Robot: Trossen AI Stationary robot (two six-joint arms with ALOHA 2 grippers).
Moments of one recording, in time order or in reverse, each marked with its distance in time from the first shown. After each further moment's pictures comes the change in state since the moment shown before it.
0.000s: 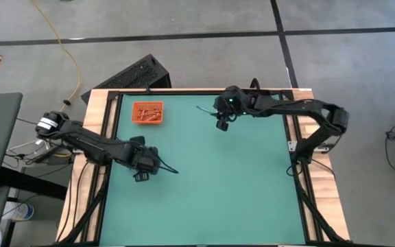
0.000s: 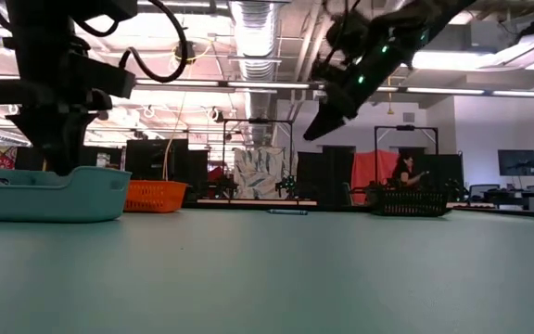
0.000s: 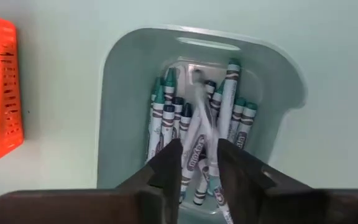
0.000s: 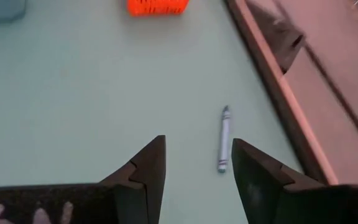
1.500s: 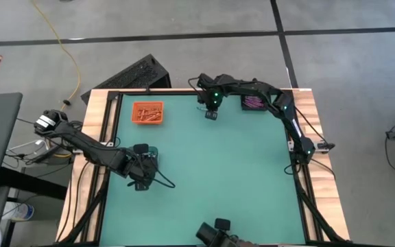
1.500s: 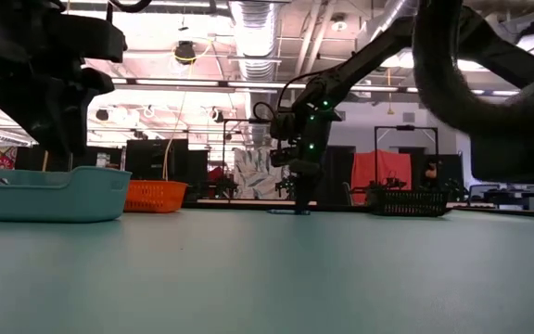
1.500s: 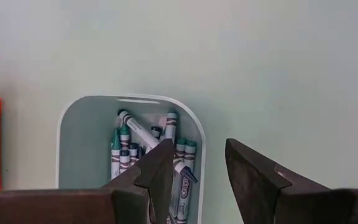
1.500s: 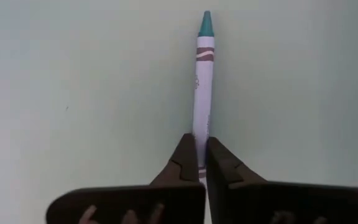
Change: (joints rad) left arm -0.162 -0.042 0.000 0.139 -0.048 0.005; right arm -0.188 0.776 0.768 -0.723 -0.101 -0.199
